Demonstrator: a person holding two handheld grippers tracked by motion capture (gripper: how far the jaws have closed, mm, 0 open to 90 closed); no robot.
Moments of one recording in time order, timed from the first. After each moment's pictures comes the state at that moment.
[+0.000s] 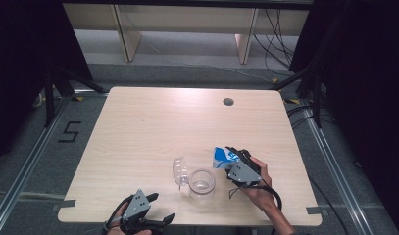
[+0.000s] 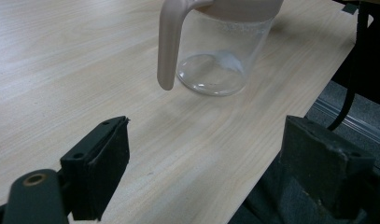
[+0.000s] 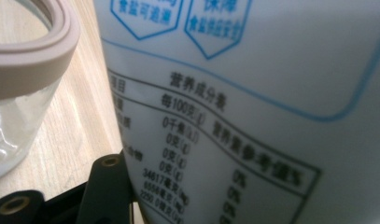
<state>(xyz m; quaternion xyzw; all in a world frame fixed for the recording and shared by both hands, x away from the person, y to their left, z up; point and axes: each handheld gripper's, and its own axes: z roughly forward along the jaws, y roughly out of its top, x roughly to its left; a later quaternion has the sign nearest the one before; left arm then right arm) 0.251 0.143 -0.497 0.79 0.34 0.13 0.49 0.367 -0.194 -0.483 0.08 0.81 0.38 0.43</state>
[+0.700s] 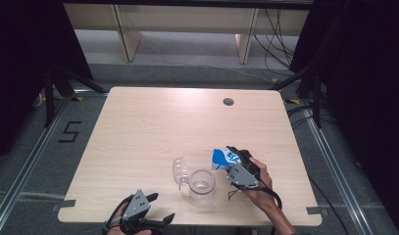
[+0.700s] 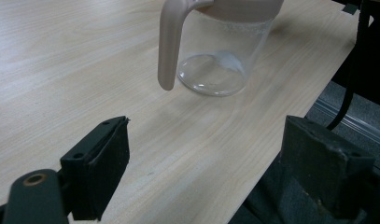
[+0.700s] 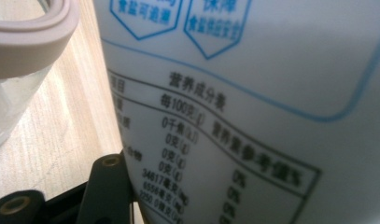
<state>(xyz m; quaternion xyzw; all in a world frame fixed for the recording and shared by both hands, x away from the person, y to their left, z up) 0.251 0.142 -0.497 0.79 0.34 0.13 0.49 0.363 -0.192 -0.481 0.05 0.81 0.35 0.46</state>
